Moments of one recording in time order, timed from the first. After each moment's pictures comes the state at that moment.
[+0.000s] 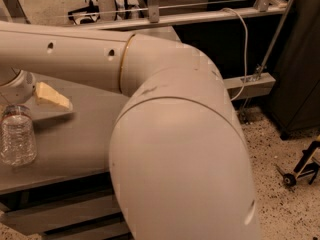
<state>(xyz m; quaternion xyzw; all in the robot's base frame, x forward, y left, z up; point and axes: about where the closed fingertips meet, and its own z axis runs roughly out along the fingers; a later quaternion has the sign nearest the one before) 0.529 0.305 0.832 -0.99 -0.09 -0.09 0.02</state>
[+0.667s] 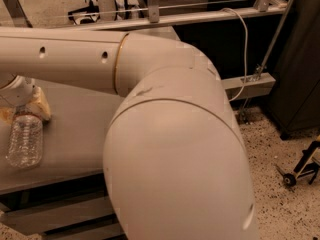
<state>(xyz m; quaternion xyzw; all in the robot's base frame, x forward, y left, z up) 0.529 0.293 0.829 -0.99 -0.13 -0.10 -0.02</state>
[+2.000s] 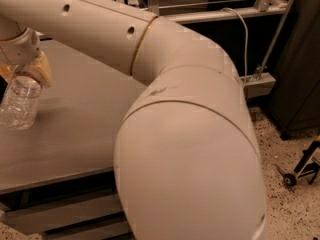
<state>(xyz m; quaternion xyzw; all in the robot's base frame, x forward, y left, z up) 0.568 0.286 0.912 -0.99 -0.05 -0.11 0.08</state>
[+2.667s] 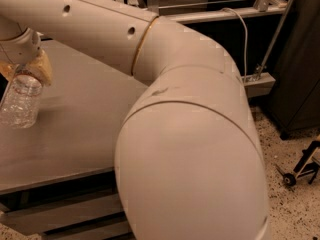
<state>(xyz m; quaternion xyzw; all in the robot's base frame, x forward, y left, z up) 0.570 0.289 0.913 -0.99 -0.06 -0.12 0.09</state>
